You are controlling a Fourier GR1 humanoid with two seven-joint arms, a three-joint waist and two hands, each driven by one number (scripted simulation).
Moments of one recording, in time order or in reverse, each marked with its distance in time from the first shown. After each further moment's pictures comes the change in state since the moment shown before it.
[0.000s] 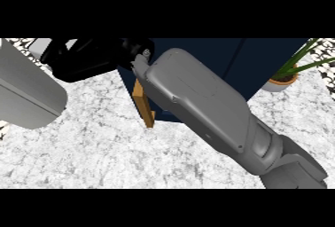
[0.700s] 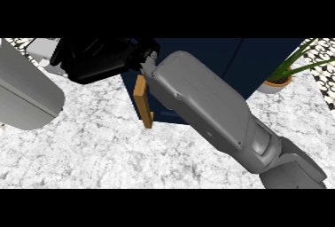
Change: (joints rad) left arm -0.024 -0.004 -0.035 -0.071 0.033 -0.008 0.049; right arm 0.028 0.000 -0.002 0.047 -0.010 0.113 -0.172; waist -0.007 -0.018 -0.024
